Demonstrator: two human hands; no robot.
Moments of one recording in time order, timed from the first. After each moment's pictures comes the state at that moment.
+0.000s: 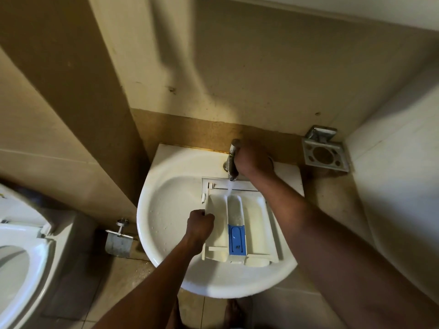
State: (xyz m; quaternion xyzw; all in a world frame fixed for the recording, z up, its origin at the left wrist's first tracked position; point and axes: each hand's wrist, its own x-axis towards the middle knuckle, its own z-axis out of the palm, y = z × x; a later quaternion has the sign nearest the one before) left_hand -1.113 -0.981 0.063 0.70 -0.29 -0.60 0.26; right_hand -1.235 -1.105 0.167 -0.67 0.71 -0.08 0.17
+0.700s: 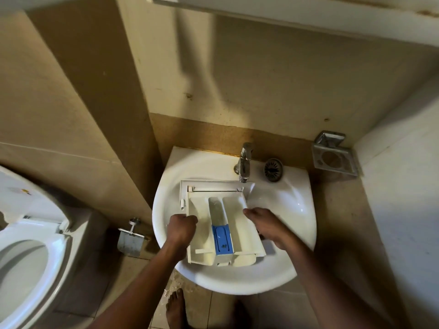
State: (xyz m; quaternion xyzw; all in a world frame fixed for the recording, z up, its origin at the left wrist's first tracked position) left_hand -1.051 -0.955 0.090 0.76 -0.23 -0.53 0.31; right_hand -1.275 -0.991 0.088 -0.45 0.69 -0.10 0.56
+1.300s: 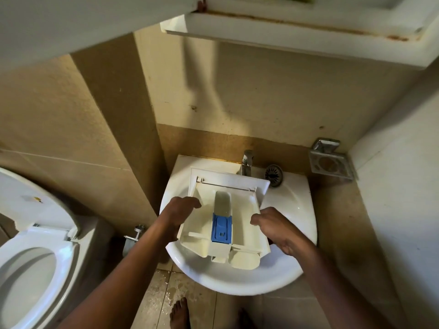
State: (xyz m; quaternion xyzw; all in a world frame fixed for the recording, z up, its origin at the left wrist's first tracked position) left_hand -1.021 -0.983 0.171 0.74 -0.29 -0.58 0.21; right_hand -1.262 -0.970 0.155 -0.45 0.67 -0.12 0.57
